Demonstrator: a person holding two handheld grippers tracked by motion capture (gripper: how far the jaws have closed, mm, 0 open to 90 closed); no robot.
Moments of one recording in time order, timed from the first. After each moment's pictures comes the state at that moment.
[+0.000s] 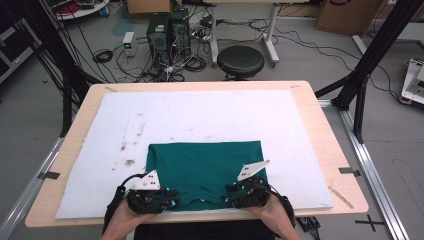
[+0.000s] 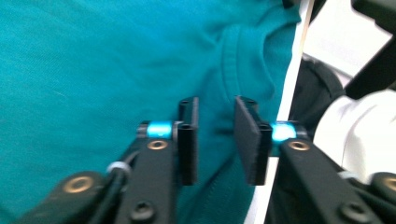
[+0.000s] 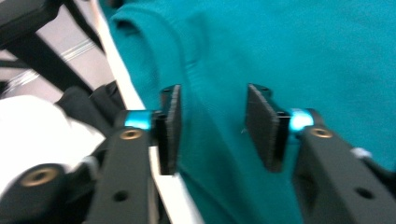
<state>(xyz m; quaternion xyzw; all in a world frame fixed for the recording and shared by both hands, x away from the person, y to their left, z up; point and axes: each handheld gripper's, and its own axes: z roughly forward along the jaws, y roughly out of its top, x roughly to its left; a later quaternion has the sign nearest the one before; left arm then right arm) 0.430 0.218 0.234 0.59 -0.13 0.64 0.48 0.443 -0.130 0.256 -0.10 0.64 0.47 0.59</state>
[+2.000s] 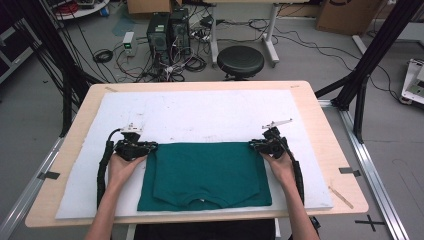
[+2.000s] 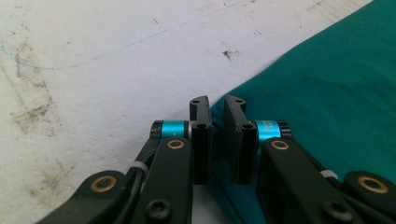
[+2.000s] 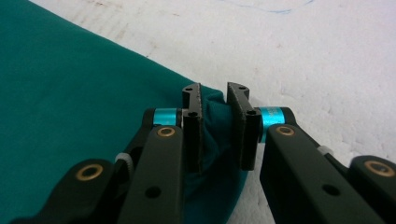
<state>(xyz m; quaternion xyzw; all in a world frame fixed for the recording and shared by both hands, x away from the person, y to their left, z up) 0.434 0.279 0.369 0.48 0.04 0.65 0.59 0.448 -0.195 0.390 0.06 0.51 0.58 0.63</state>
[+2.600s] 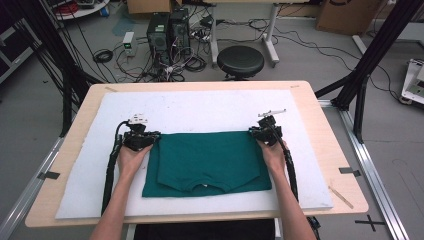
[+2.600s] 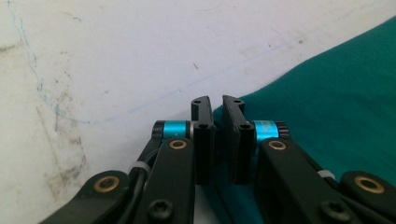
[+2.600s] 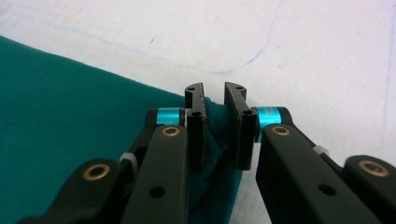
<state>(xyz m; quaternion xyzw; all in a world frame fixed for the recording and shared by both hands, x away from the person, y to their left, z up) 0.437 0.265 0.402 0.42 0.06 0.66 0.61 0.448 -0.182 0.430 0.10 0.44 0.60 0.65</state>
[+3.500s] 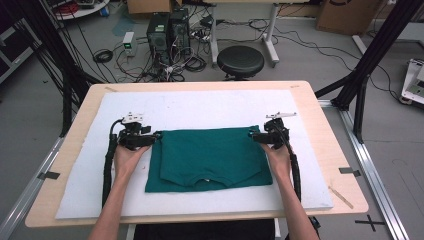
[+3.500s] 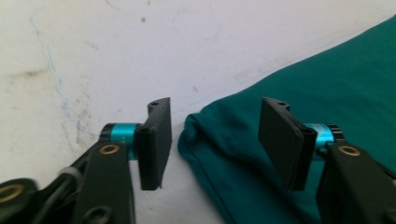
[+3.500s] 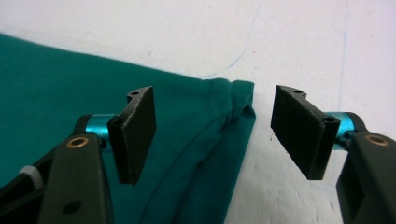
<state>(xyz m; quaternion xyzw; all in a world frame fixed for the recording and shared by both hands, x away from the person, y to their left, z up) 0.413 0.270 0.382 0.39 0.03 0.67 0.63 0.435 -0.197 0.404 0.09 0.41 0.63 0.65</state>
